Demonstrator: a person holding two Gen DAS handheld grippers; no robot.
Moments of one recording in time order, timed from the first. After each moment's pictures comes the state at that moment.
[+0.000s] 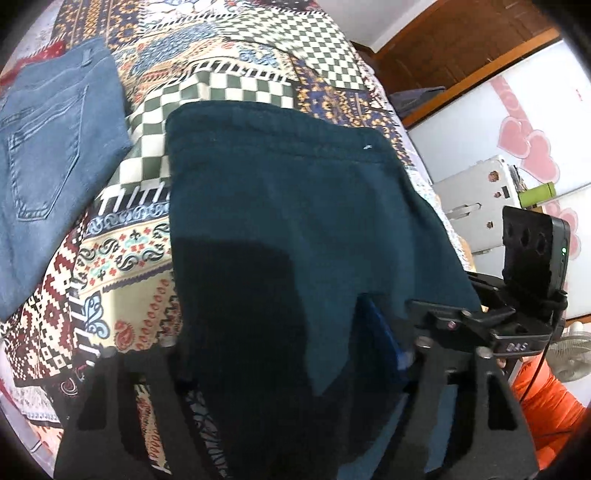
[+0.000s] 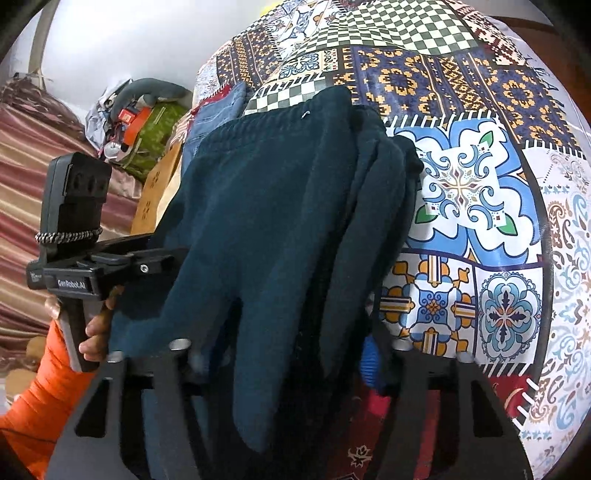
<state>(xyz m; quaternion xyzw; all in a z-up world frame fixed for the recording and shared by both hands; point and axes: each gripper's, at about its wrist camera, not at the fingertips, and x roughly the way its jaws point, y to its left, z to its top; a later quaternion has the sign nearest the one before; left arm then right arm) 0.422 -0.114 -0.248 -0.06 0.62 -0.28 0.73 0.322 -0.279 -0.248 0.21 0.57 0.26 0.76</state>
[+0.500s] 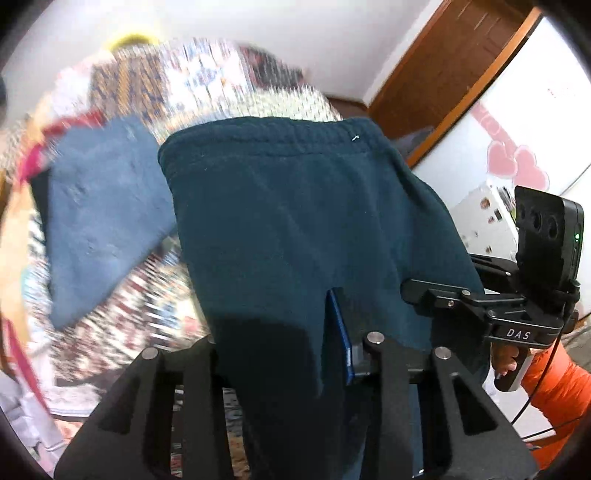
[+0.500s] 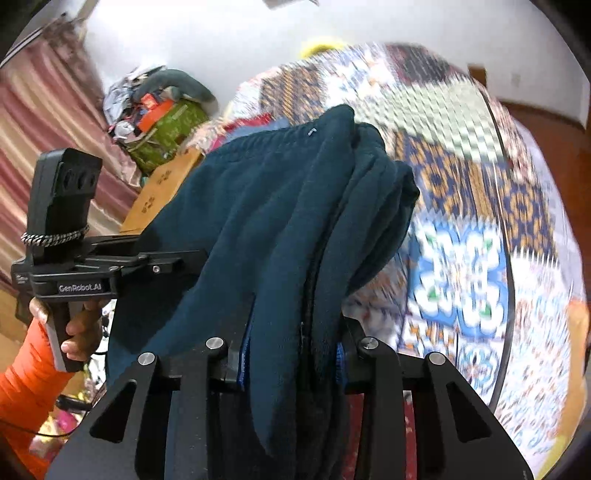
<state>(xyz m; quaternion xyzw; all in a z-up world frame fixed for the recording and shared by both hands) 0.379 -0.059 -0.162 -0.05 0.50 -0.26 0.82 0.309 -0.230 -0.162 0.08 0.47 0.27 0.84</state>
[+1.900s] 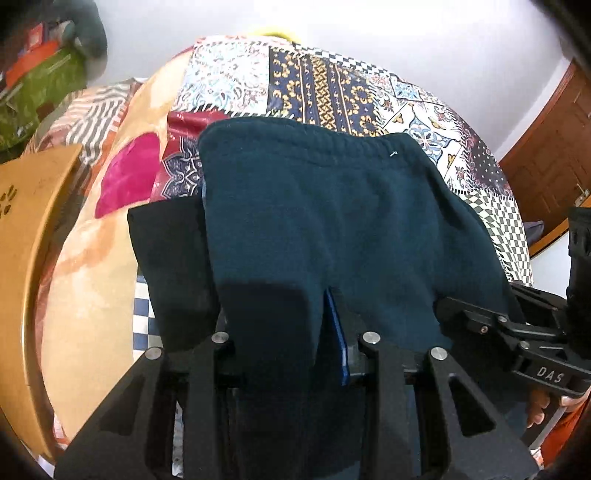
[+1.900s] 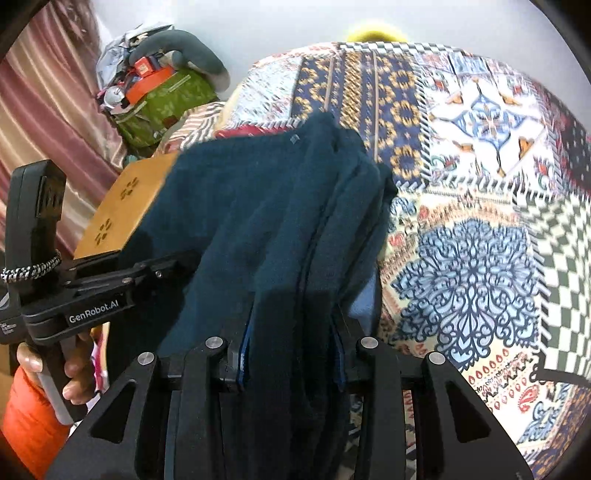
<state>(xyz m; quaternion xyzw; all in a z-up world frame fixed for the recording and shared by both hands) 0.601 0.124 -0.280 -0.10 0.49 -0.06 0.86 0.557 -0.050 -0.242 0.02 0.50 0.30 0.81</state>
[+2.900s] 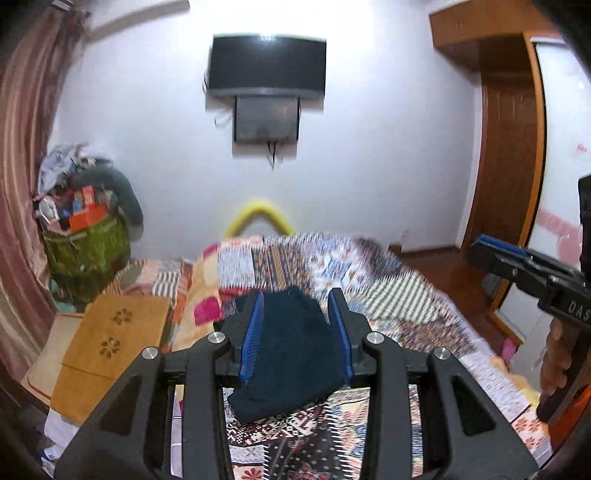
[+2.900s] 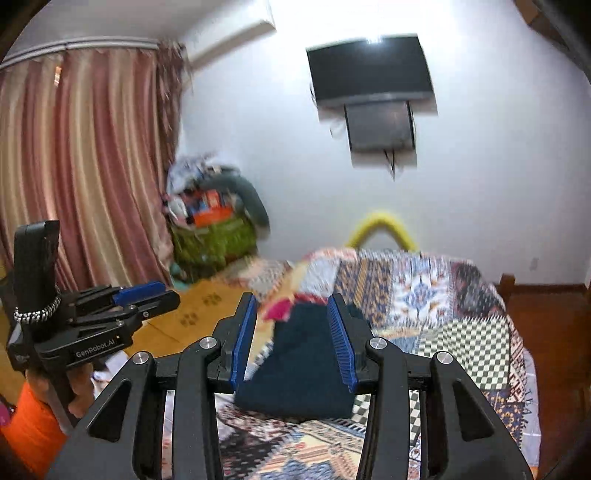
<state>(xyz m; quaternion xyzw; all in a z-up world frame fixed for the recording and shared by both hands) 0.249 0.055 0.022 -0.01 0.20 -0.04 0.98 0.247 -0.142 0.037 0.02 0.17 0.31 0.94</state>
